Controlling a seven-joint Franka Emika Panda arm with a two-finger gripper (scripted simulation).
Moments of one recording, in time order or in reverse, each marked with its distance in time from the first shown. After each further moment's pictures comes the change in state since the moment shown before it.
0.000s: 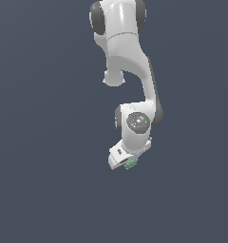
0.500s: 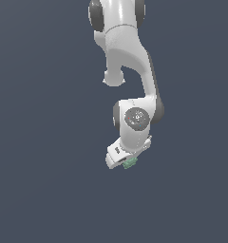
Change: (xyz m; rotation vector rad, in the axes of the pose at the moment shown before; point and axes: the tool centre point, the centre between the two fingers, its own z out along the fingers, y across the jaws) arm 0.001 0.010 -0.025 0.001 -0.001 0.000
